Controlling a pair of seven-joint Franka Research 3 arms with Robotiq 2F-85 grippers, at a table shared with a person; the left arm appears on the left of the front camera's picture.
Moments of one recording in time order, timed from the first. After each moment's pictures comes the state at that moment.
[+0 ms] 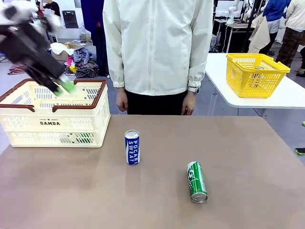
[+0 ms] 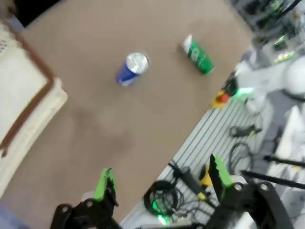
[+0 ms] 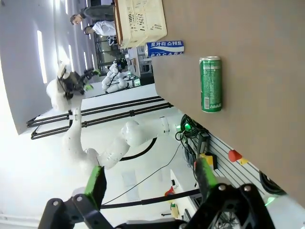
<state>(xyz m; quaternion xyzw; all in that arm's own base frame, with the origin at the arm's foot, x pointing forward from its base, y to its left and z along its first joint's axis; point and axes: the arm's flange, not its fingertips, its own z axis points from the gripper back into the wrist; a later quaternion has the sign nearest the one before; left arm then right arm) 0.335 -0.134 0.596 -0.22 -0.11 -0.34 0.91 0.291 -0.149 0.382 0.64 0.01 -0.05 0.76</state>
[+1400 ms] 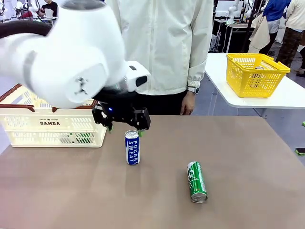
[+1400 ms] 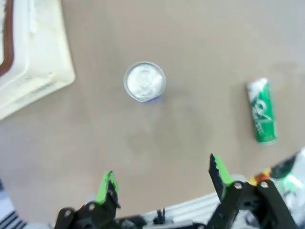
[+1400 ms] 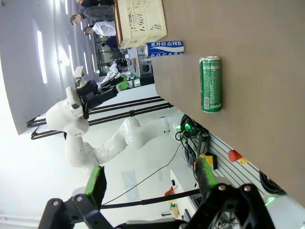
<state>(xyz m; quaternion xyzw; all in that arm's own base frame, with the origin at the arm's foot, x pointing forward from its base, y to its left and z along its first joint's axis) 0.299 -0.330 0.491 -0.01 -0.16 -0.08 0.98 0.290 -0.149 0.382 0.64 0.01 -0.05 0.76</state>
